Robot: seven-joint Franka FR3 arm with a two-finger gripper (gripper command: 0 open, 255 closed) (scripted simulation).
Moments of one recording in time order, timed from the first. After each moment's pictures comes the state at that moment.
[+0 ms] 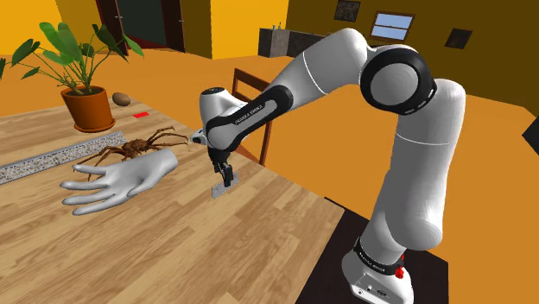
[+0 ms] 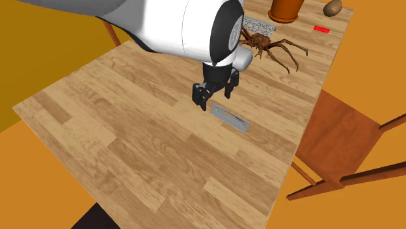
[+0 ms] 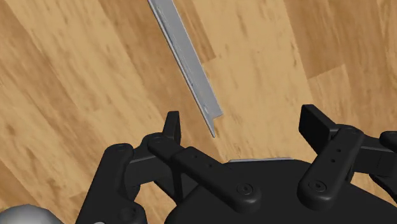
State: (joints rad) arm 0.25 0.24 -0.03 -2.07 -0.06 2.26 -0.95
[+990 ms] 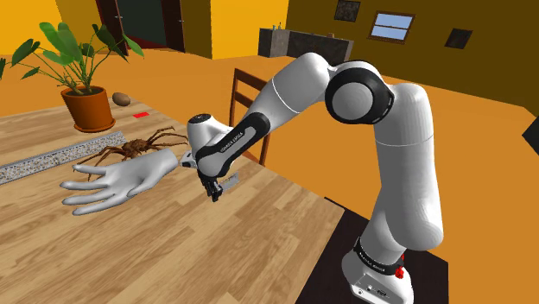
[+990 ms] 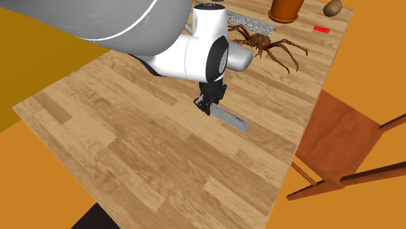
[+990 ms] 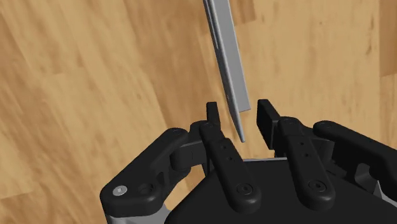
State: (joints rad) arm 0.27 0.46 0.00 -1.98 -0.10 2.39 -1.03
